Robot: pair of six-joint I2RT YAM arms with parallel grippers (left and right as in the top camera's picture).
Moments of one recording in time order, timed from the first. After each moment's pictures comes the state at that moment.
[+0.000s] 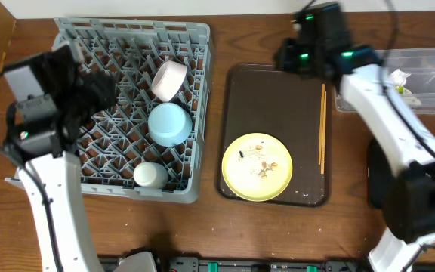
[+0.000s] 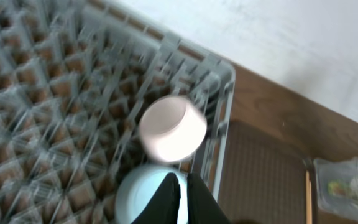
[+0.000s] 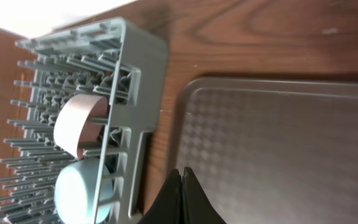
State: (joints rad) left arm 0.30 1.33 1.41 -0.79 0.40 -0.23; right arm 0.28 1.87 1.68 -0.63 -0.37 0.52
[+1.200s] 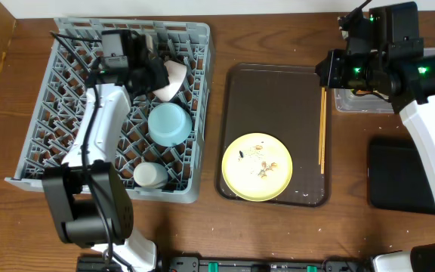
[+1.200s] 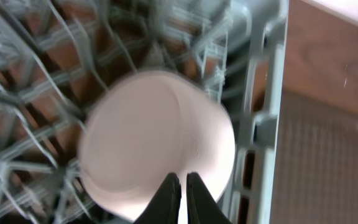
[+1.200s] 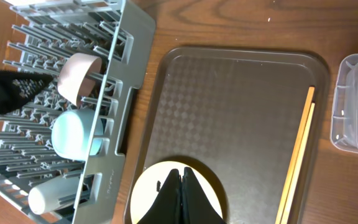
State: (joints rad) left arm 0.09 1.79 1.41 -0.55 0.30 -0.23; right arm 0.21 1.60 1.68 -0.97 -0.36 0.31
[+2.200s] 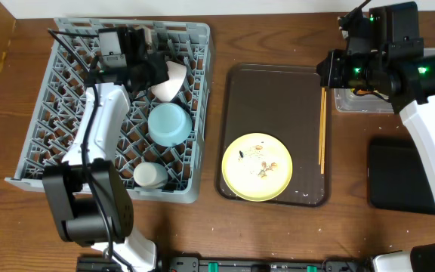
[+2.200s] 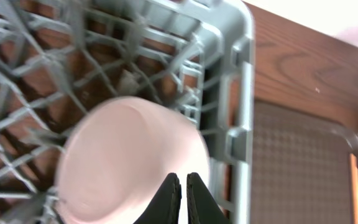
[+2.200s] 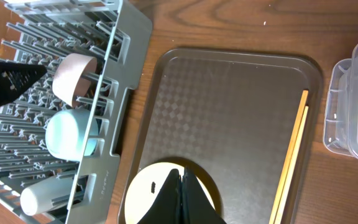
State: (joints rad) left arm 0.08 1.80 1.41 -0.49 0.36 -0.23; right arm 0.21 1.60 1.68 -0.97 -0.34 0.29
